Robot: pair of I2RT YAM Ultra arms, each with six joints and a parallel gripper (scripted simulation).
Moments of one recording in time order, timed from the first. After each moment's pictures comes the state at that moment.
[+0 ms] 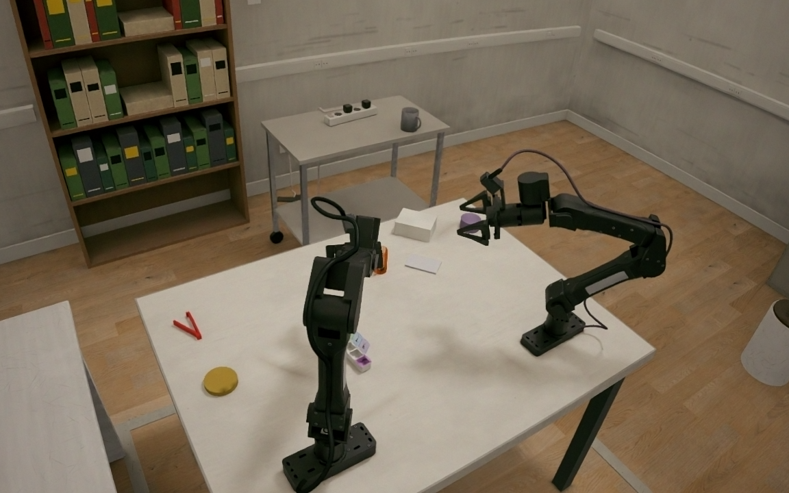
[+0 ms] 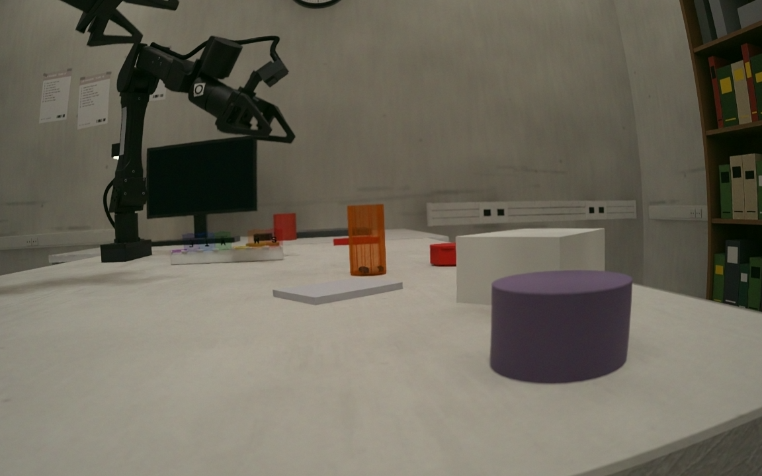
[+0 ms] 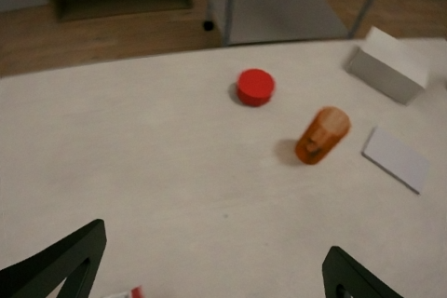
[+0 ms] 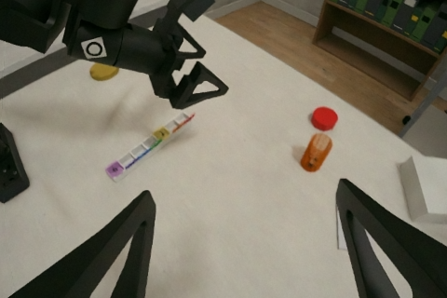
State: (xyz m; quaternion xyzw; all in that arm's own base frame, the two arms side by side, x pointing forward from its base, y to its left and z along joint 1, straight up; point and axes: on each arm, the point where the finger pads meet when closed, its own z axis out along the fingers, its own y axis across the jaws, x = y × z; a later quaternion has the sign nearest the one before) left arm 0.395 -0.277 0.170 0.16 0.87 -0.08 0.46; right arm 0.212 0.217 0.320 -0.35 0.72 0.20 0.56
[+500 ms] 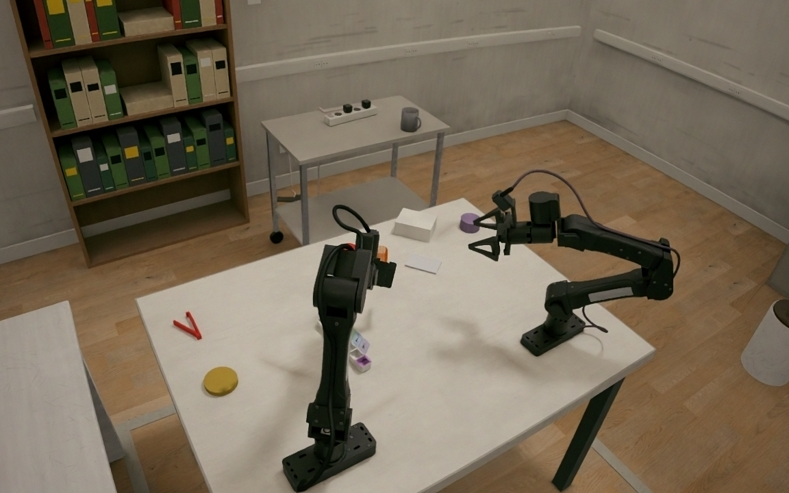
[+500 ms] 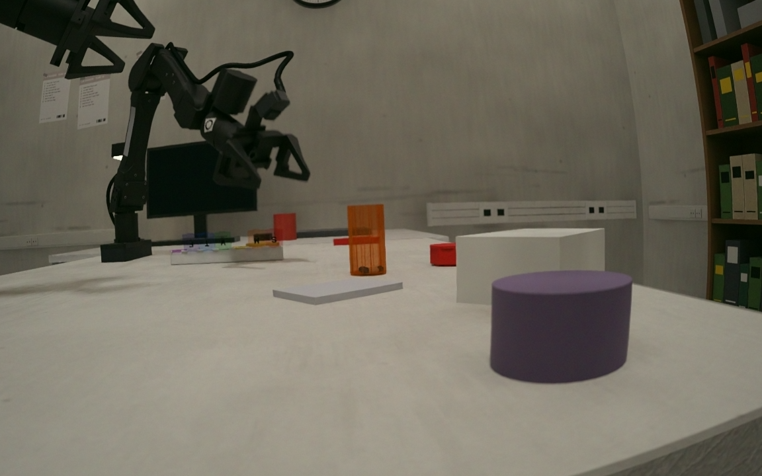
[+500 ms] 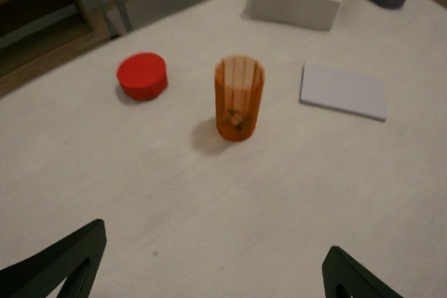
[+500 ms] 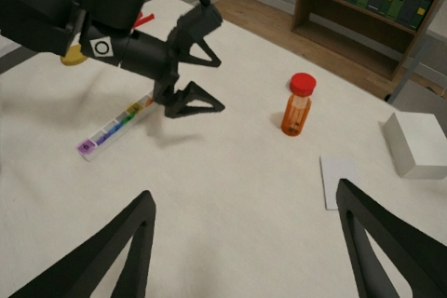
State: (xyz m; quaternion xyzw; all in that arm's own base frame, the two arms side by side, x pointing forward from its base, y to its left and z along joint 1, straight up) left arm 0.404 -0.347 0.095 0.35 0.81 -0.13 0.45; right arm 0.203 0.174 0.266 -0.32 0.73 0.18 0.57
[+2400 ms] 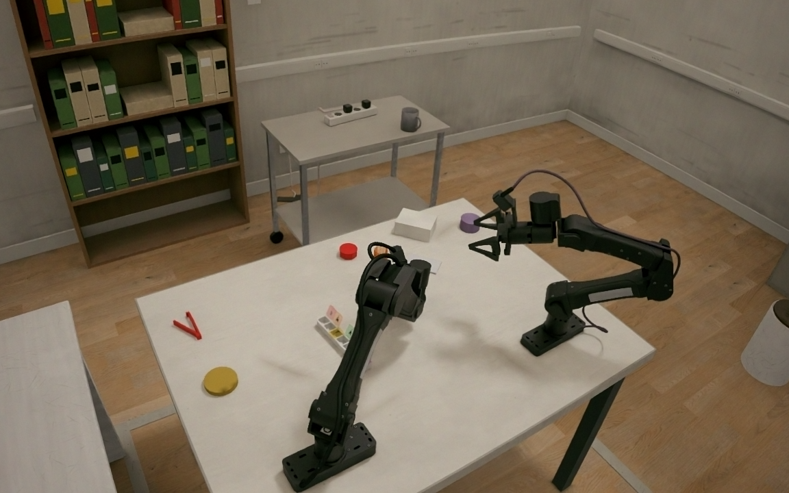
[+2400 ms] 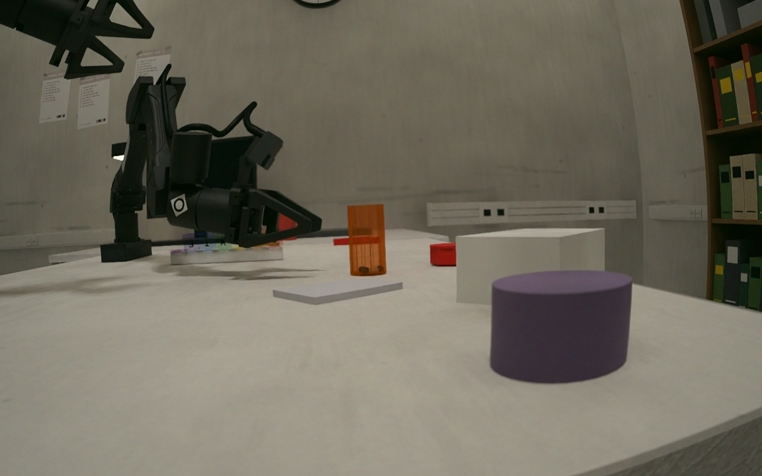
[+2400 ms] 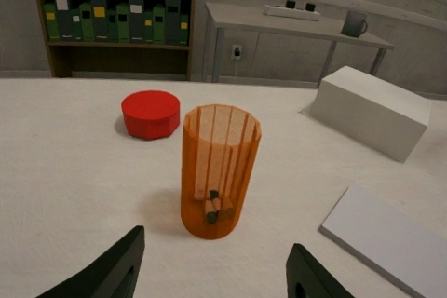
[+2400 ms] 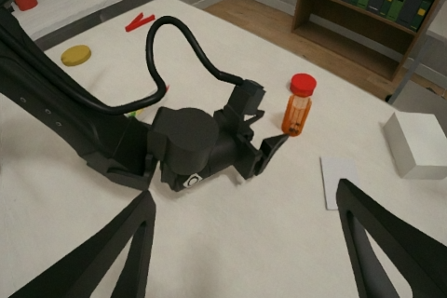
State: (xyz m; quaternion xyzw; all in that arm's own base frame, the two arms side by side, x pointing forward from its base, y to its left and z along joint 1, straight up) left arm 0.441 -0.438 0.033 0.08 0.77 -0.06 0.63; right arm 0.203 0.174 0.267 -0.32 0.73 0.18 0.57
